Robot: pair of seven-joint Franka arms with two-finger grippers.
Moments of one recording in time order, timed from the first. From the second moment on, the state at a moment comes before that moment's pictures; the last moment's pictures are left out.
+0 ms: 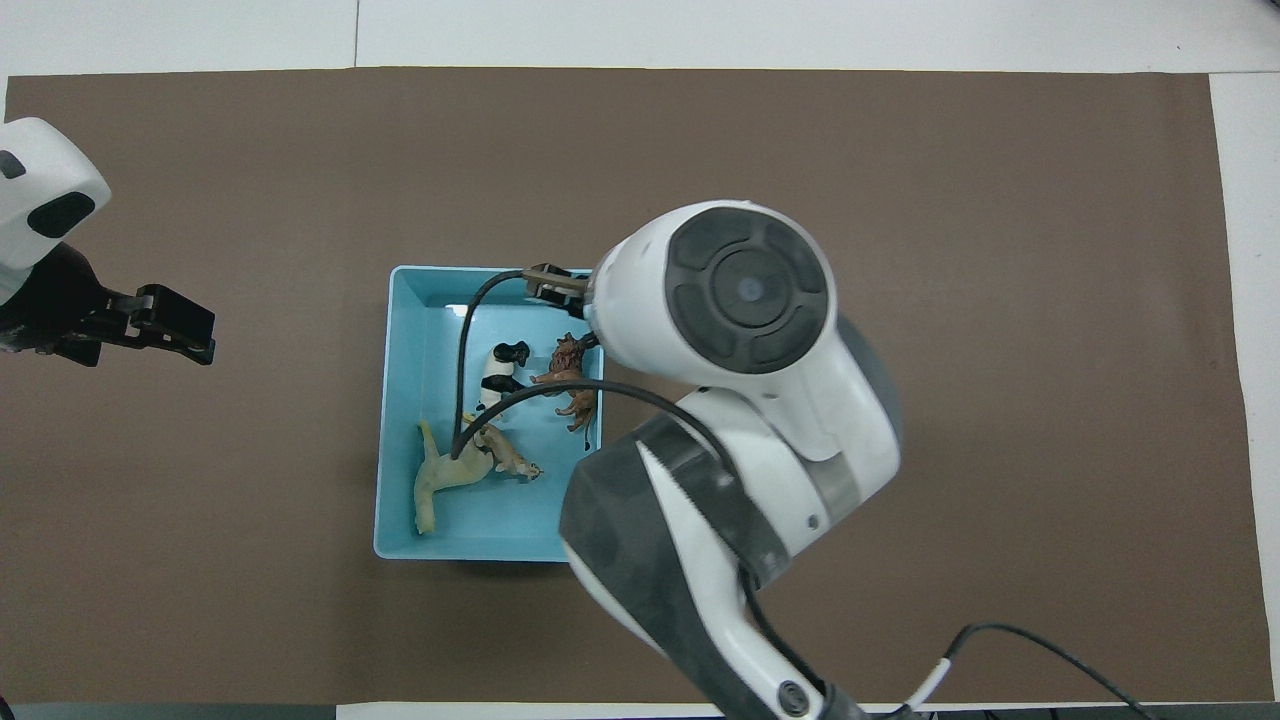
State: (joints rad) left arm -0.02 0.04 -0.09 -1.57 0.02 1.42 -0.05; right arm 0.69 0.26 -0.13 -1.51 0.09 2.03 0.80
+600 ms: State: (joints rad) left arm -0.01 -0.01 -0.08 -1.62 0.02 1.47 -0.04; right arm 0.21 0.20 -0.13 -1.53 0.03 1.86 0.09
